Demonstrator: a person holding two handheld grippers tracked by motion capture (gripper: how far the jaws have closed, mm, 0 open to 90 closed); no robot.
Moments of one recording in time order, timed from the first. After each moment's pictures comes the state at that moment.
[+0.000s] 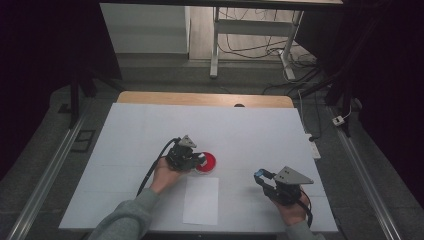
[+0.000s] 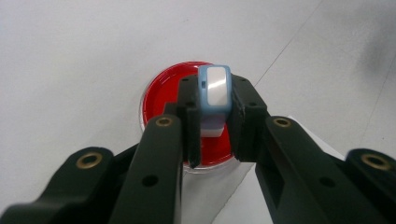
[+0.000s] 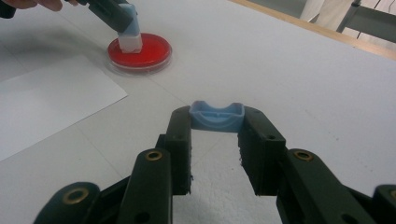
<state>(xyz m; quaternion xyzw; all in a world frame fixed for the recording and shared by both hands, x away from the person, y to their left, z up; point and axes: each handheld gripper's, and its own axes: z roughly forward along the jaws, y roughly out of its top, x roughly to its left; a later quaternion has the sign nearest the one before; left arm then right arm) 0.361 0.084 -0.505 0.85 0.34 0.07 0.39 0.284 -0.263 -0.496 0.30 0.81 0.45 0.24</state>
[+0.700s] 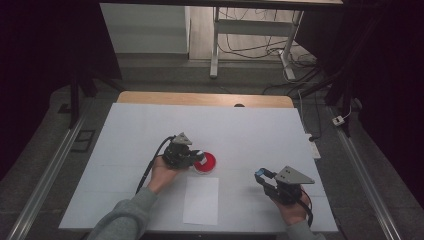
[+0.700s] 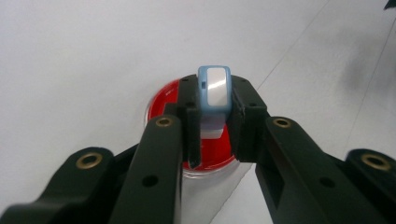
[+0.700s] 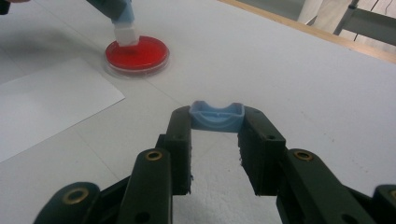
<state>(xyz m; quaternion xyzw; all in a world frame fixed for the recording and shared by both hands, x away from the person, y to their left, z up) 0.359 0.095 -0.494 0.83 0.35 0.07 0.43 0.285 -0.264 -0.494 0.30 0.80 0.45 0.24</state>
